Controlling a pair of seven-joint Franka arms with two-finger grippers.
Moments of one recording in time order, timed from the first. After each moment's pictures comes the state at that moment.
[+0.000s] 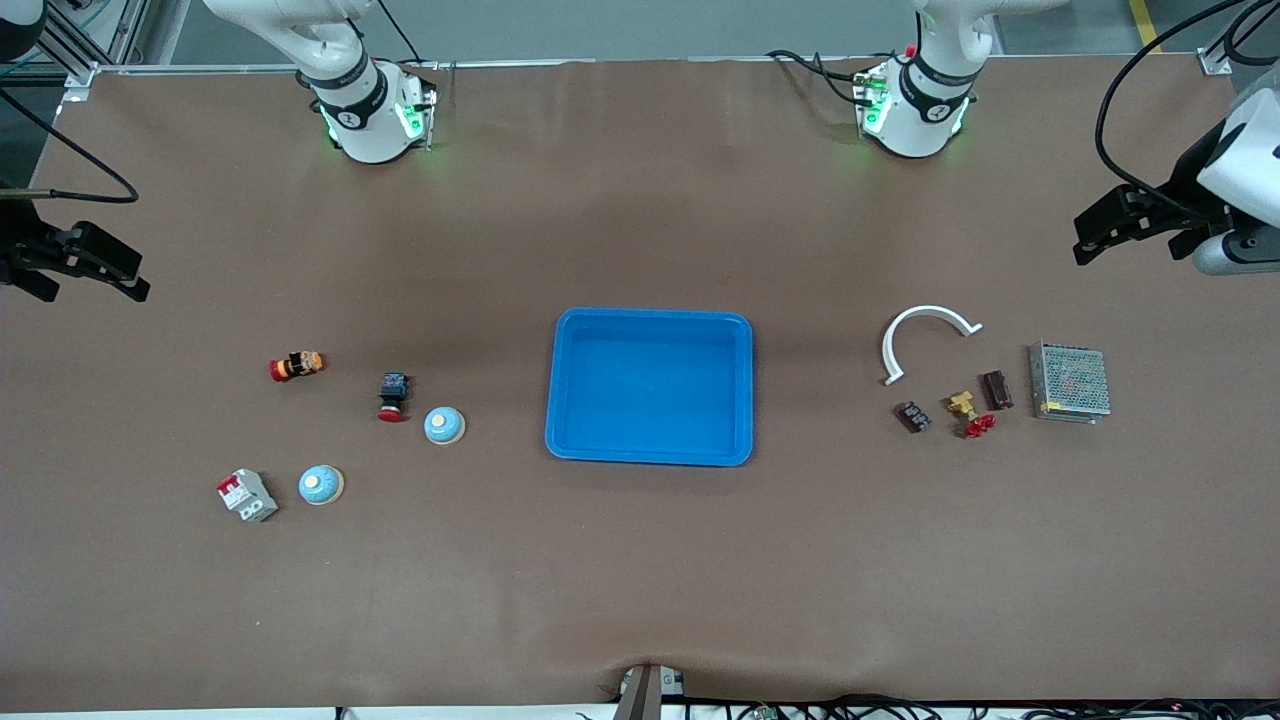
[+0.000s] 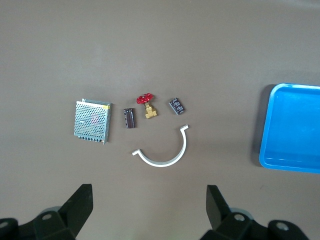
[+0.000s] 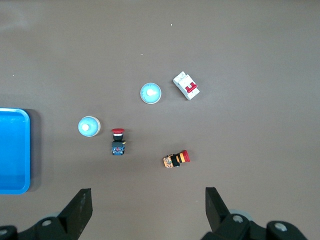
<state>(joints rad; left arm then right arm) 0.04 0.00 -0.14 -1.51 0.03 1.52 -0.14 0.01 -0.01 -0.04 -1.59 0.00 1.66 -0.03</state>
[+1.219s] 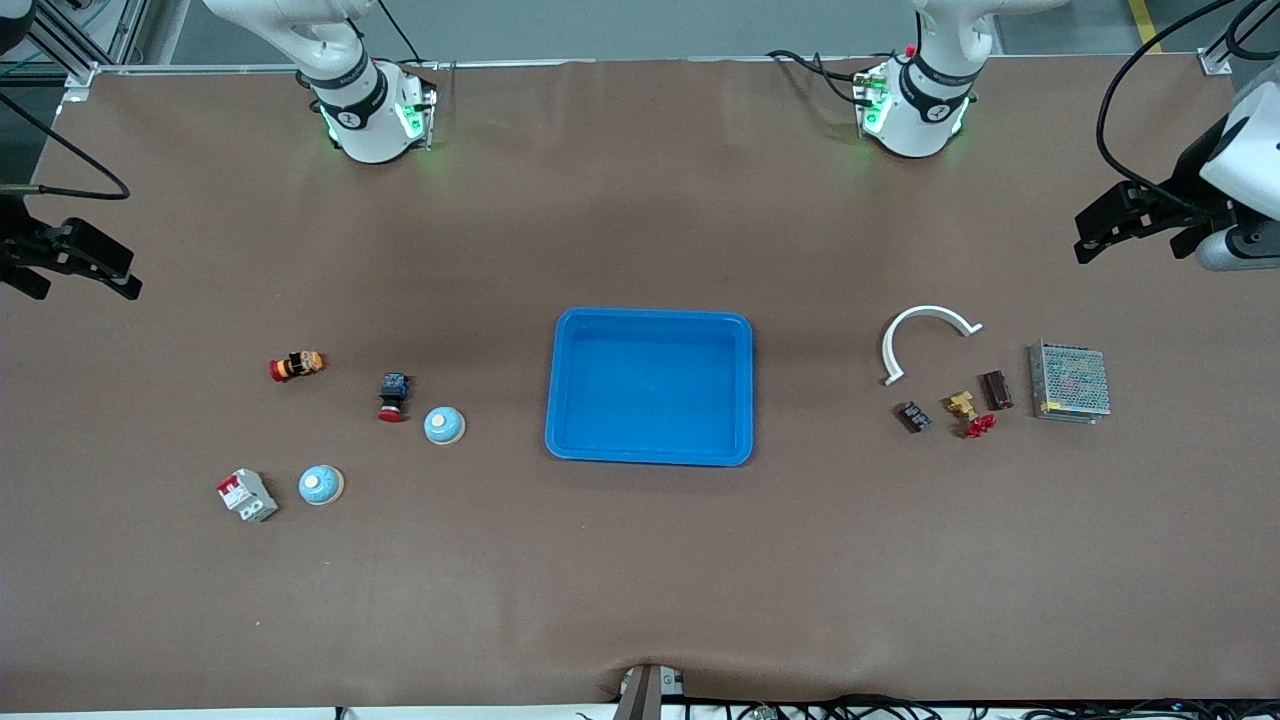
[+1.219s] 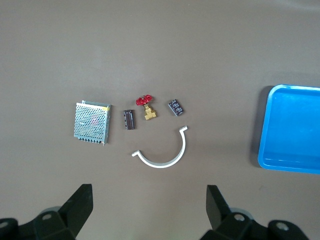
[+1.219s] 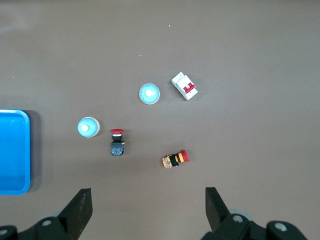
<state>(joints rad) 0.03 0.00 -0.15 -1.51 0.03 1.52 -0.14 0.01 -0.01 -0.05 -1.58 0.00 1.65 -0.03</state>
